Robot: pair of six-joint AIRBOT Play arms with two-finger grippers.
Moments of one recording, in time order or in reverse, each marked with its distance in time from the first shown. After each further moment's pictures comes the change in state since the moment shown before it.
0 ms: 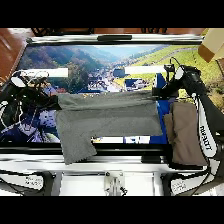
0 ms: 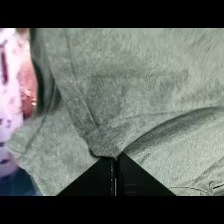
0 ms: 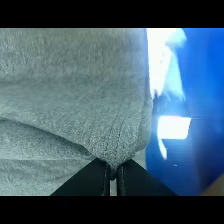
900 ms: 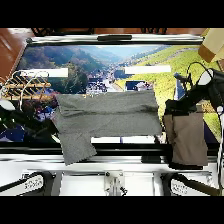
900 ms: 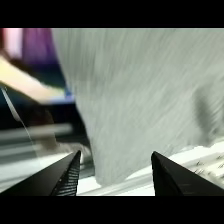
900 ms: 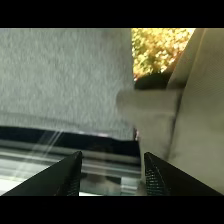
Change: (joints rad) left arm 0.138 0.343 -0.489 0.010 -0.144 -0.007; right arm -0.126 0.332 -0.237 0.065 0.321 -0.118
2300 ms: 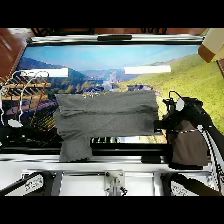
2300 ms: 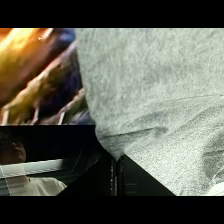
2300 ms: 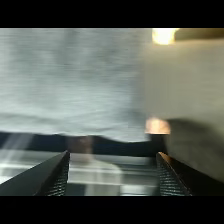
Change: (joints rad) left arm 0.035 0.073 -0.281 -0.106 0.316 0.077; right arm 0.144 0.047 -0.383 -0.111 -0.257 0.150
